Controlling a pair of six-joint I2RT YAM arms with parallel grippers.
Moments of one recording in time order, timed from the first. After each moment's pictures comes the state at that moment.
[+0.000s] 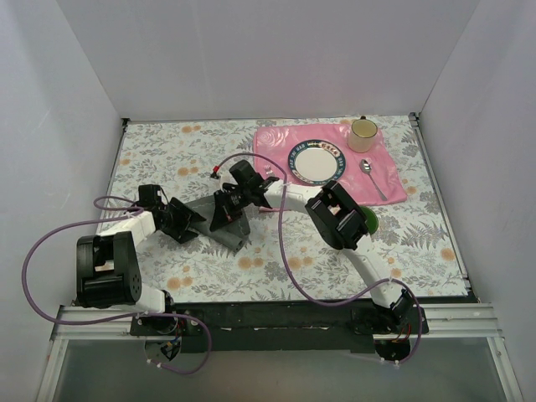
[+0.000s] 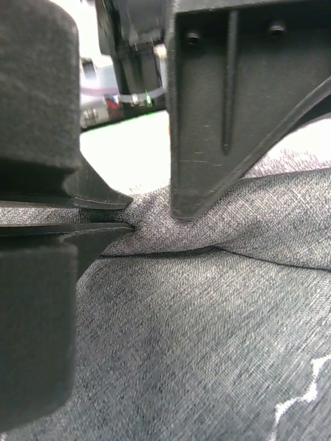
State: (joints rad) left arm 0.11 1.44 0.65 -0.30 0.39 -0.92; right arm 0.88 2.39 1.78 -0.14 -0.78 0.48
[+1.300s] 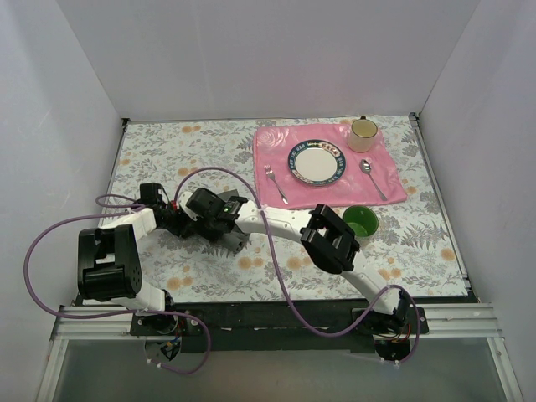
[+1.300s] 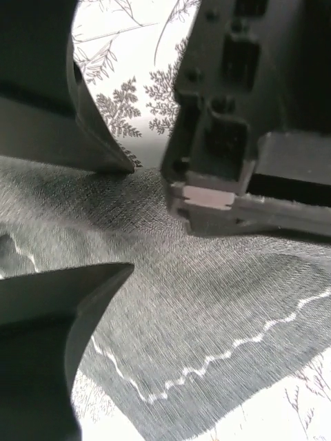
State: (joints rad) left arm 0.11 1.50 0.67 -0.29 0.41 -0.91; right arm 1.16 2.33 1.95 -0.53 0.12 -0.09
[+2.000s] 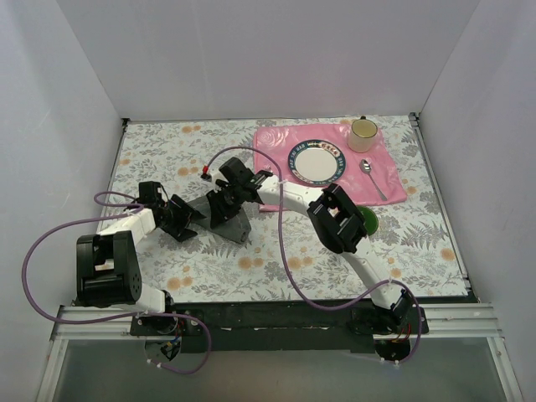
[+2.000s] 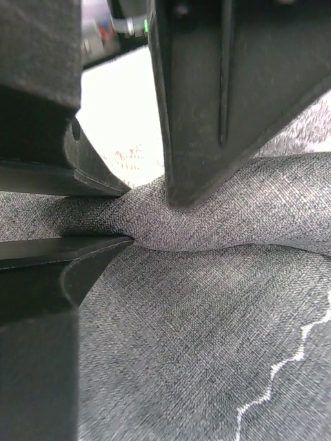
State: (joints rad) left arm 0.11 1.45 0.69 -0.34 0.39 -0.88; right arm 0.92 2.37 1.92 -0.41 -0.52 0.22
